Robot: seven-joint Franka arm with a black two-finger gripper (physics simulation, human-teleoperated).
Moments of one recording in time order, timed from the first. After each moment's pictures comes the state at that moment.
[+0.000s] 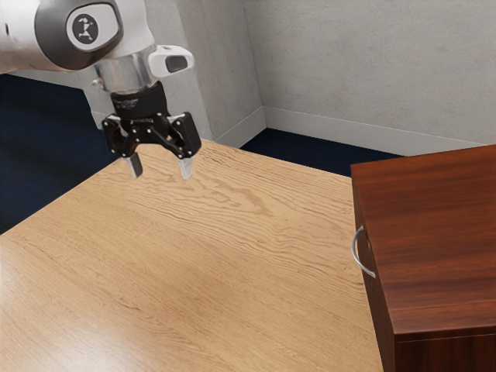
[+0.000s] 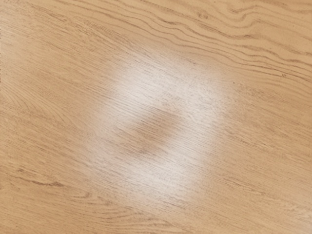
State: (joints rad) arm -0.16 0.08 0.29 -1.32 -0.03 1.35 -0.23
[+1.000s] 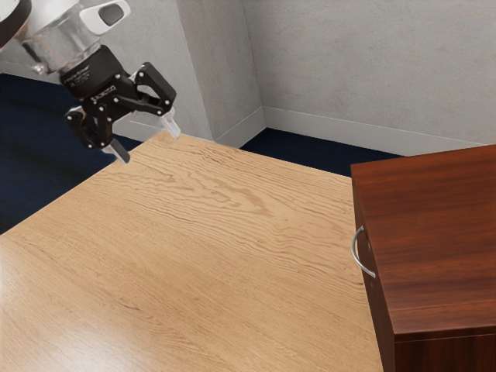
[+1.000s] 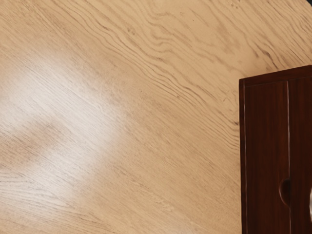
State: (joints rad) arm -0.15 -0.16 0.31 -1.47 -0.26 1.50 -0.52
